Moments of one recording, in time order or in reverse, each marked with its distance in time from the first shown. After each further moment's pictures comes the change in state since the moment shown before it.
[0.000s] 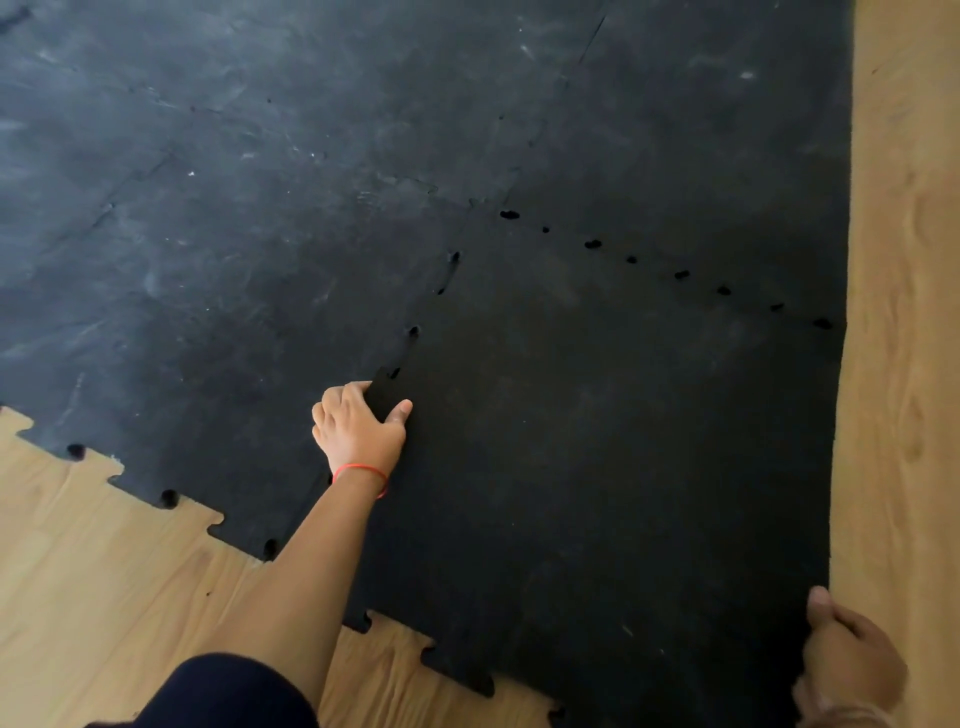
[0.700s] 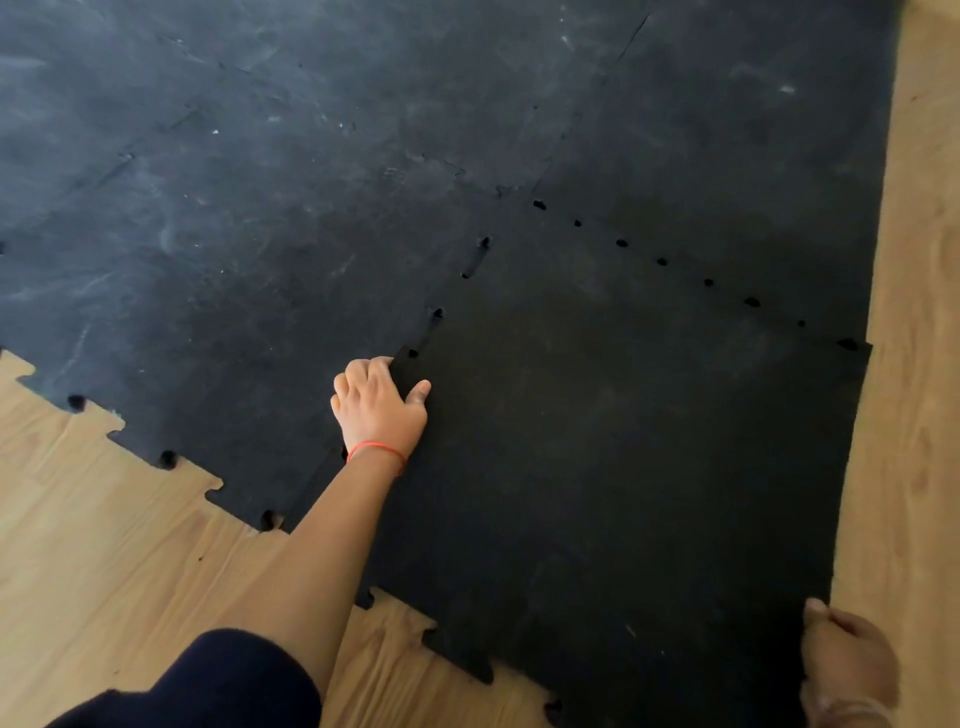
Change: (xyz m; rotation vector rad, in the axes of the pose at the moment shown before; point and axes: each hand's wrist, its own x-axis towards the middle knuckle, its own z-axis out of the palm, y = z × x) left_hand 0.001 0.001 0.008 0.091 0.004 0.076; right_hand 0.017 -0.015 -0.001 -0.506 -0.038 -0.155
